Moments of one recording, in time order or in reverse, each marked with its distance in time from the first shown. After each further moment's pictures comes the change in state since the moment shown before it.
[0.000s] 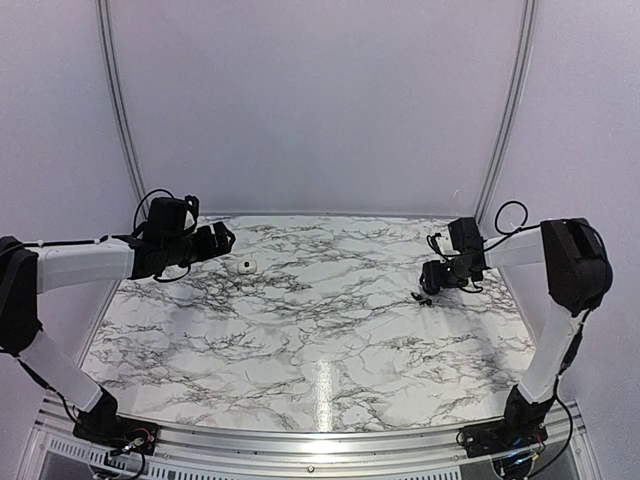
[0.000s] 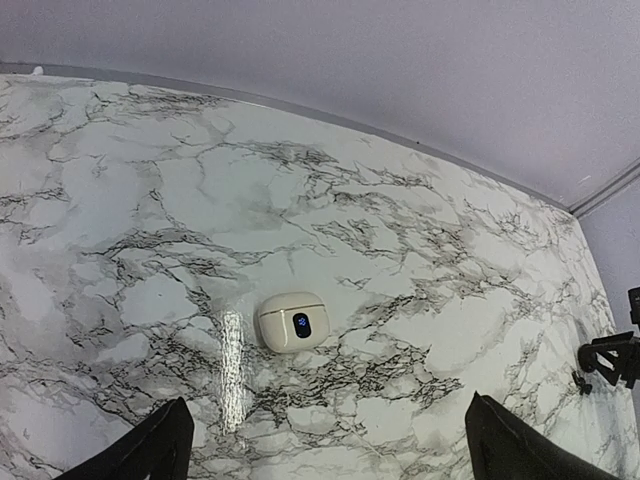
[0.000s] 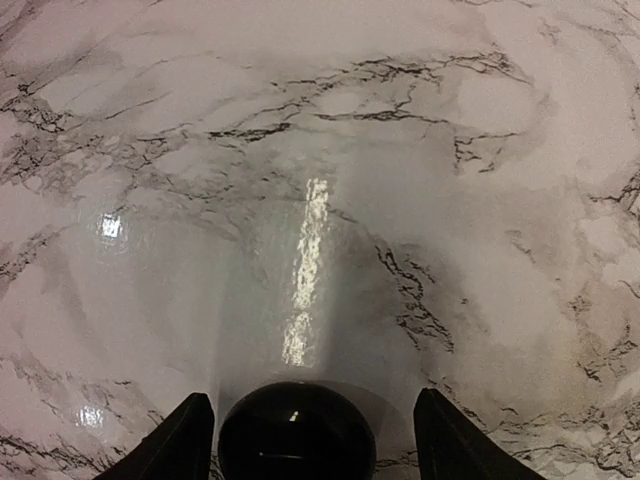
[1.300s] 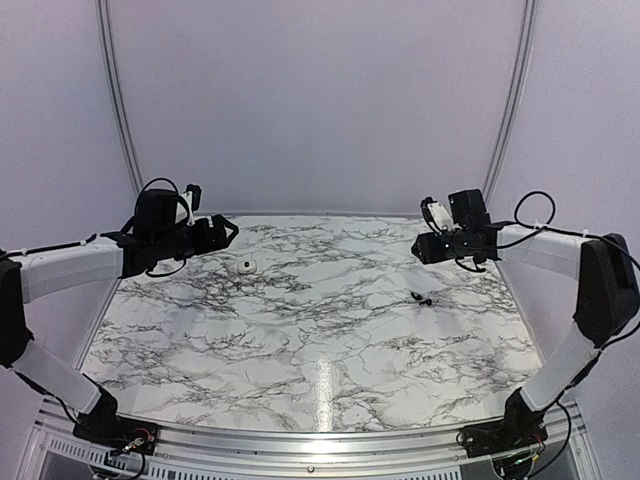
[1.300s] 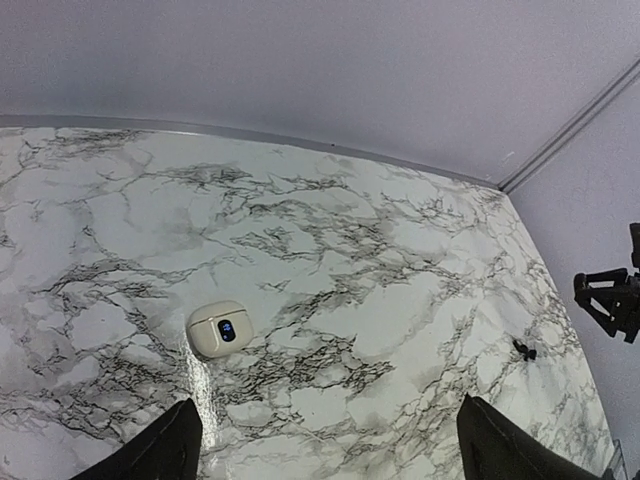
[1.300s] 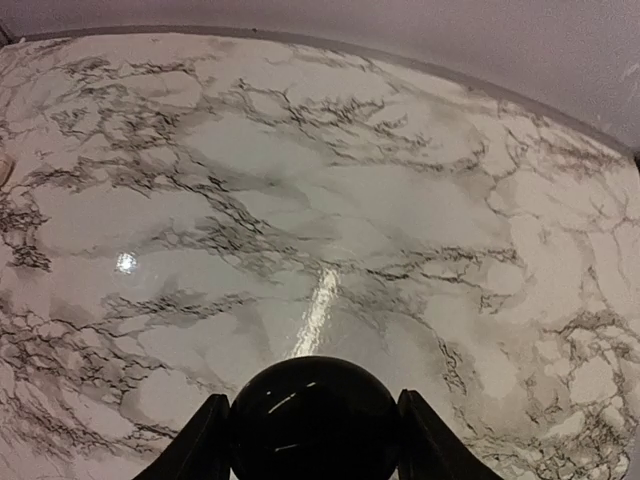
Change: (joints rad) left arm -0.002 -0.075 0.004 0.000 0.143 0.054; right arm 0.119 -0.242 0.034 -0.048 0.018 -0.079
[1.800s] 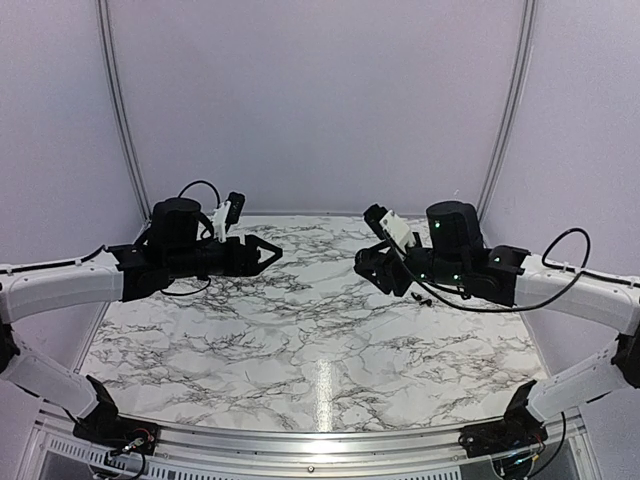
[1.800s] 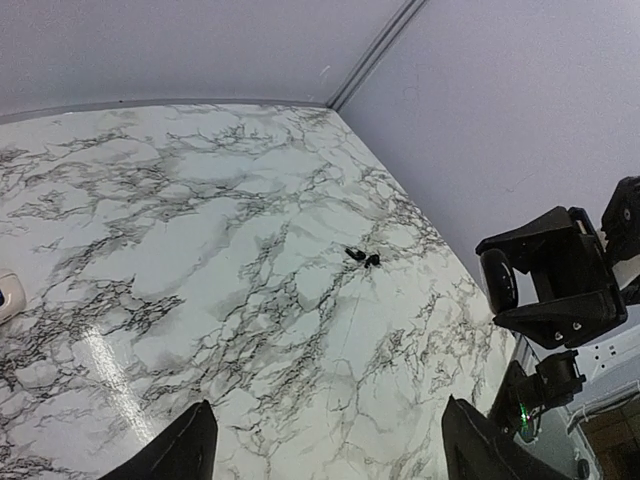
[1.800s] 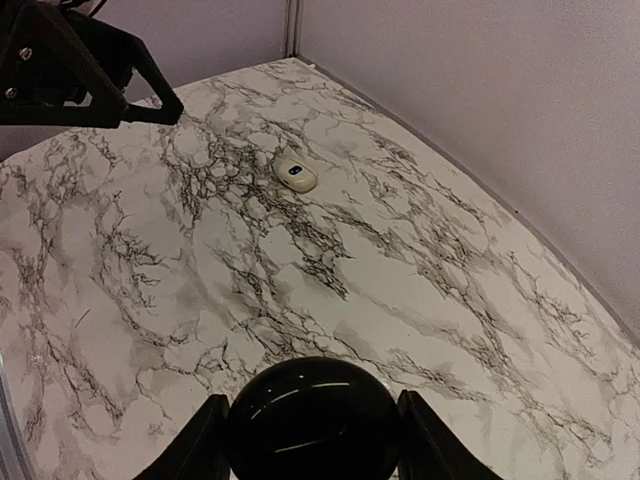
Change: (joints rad) left arm -0.282 -0.101 -0.032 0.040 0.142 -0.037; right arm 0.493 -0.334 -0.137 0.104 -0.016 -0.145
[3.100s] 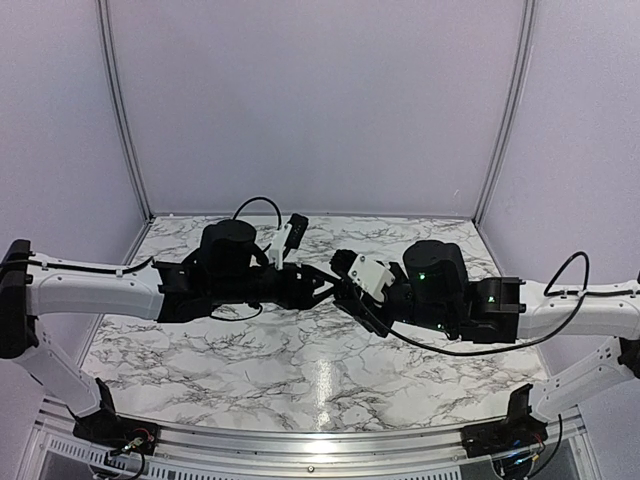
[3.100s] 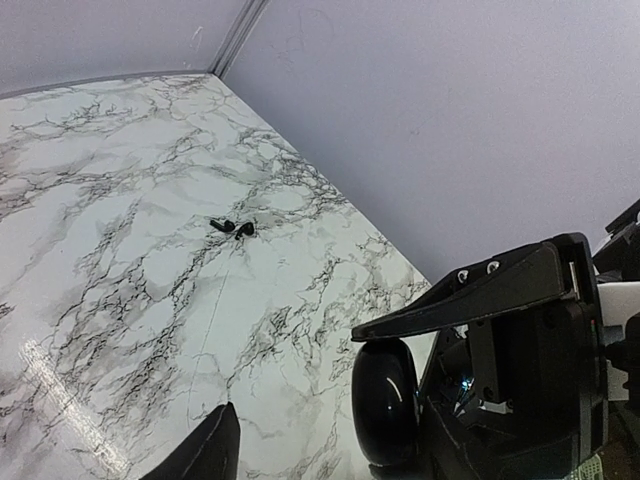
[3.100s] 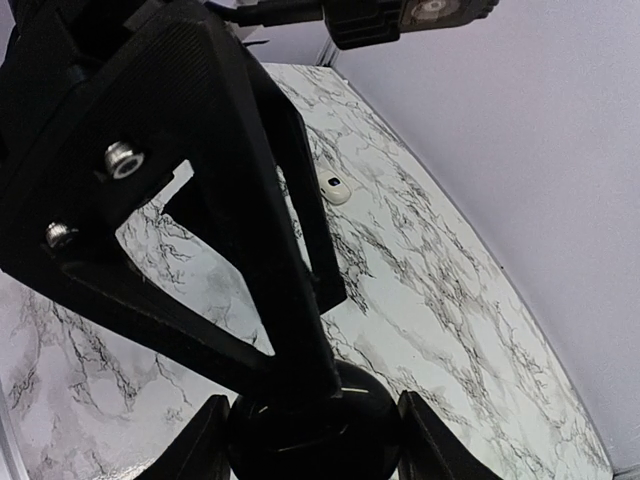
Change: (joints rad) left arm -0.308 0.182 0.087 0.167 -0.044 -0.060; right arm 0.355 -0.036 -0.065 0.040 0.348 -0.144
